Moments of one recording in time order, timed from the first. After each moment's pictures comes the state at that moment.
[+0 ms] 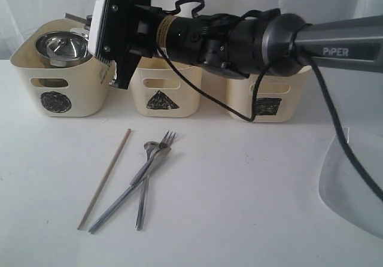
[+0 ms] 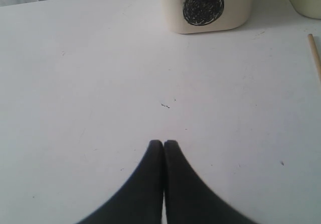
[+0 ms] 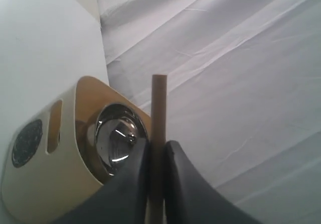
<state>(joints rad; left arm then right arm) 0.11 0.00 0.02 -0.19 0.39 0.31 0.49 2.00 -1.50 -0.87 -0.53 -0.14</state>
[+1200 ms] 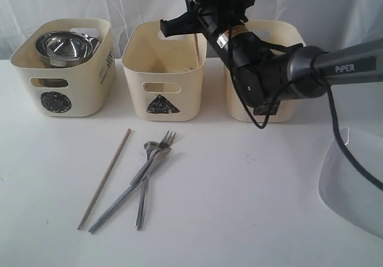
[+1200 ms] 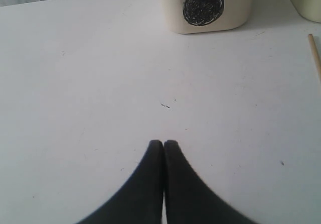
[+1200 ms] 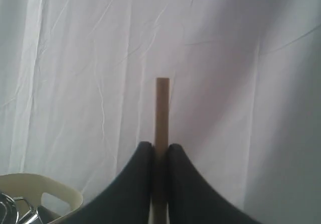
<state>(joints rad) 0.11 0.00 0.02 -0.19 0.39 0.31 0.35 2.06 -1.33 -0.04 -1.00 -0.08</state>
